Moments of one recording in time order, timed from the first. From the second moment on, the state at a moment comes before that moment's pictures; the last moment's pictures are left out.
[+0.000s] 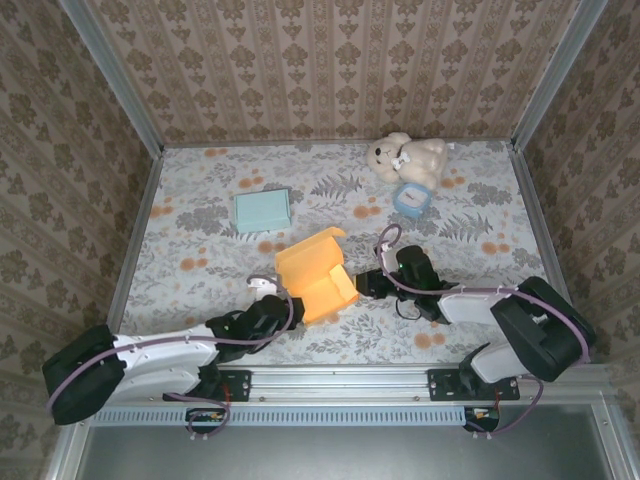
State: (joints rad) left arm -1.09 1.02 0.20 0.10 -0.35 -0.93; right arm 0.55 1.44 0.37 0.48 -0.35 0.47
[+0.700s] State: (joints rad) left arm -1.09 1.11 0.22 0.15 -0.39 -0.95; right arm 0.74 1.58 0.40 0.65 -0.11 0.36
